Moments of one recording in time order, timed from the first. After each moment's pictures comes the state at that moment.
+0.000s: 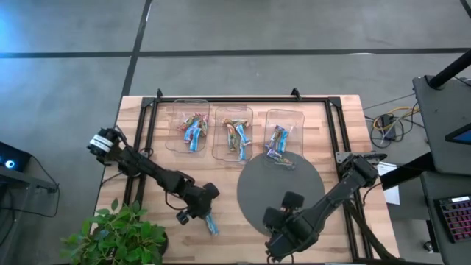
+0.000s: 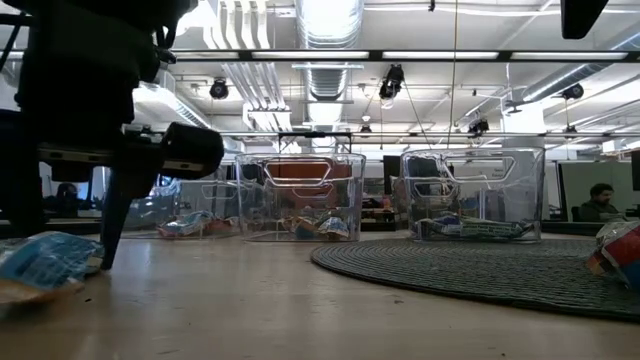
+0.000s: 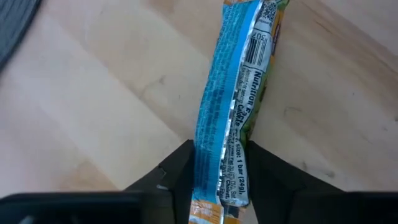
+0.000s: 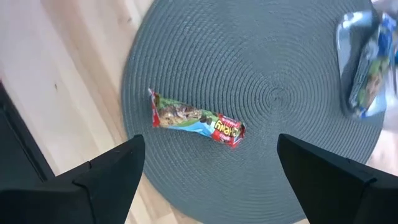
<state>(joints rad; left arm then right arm) -0.42 1.64 0.77 -0.12 0.19 0.36 0.70 2.06 1.94 -1.49 0.27 1.06</state>
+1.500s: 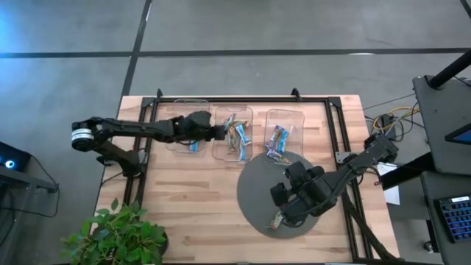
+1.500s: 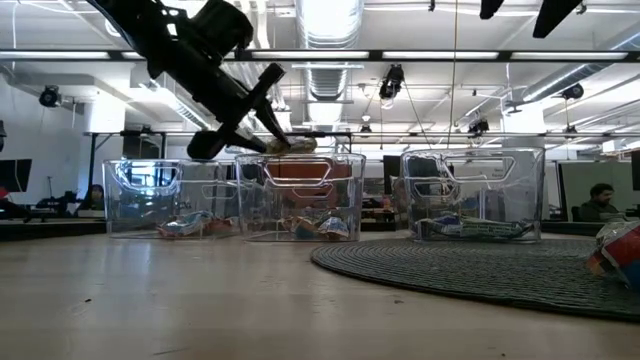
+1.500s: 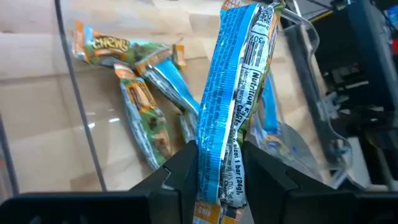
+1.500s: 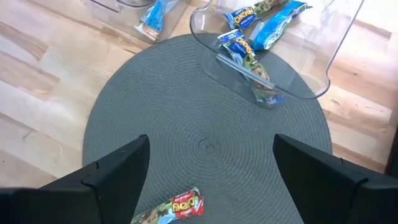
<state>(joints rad) 0.28 1.37 0.80 -0.01 -0.11 -1.05 0.59 1.73 1.68 -1.57 0.52 1.78</state>
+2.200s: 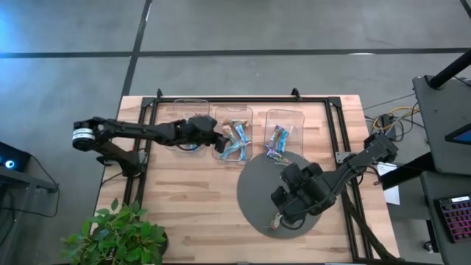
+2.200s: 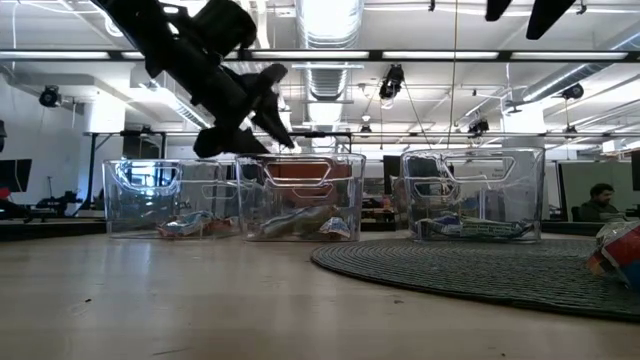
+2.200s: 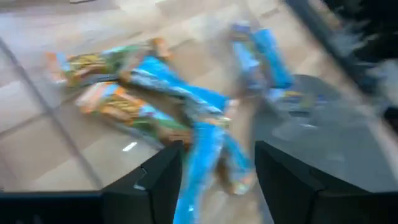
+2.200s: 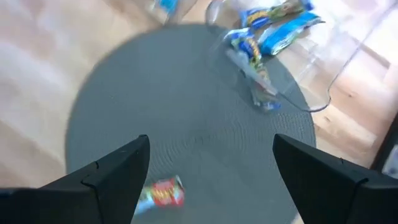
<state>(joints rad) 0.22 1.39 0.80 -0.03 -0.12 -0.70 0.58 1.73 1.68 -1.55 0.49 1.58</state>
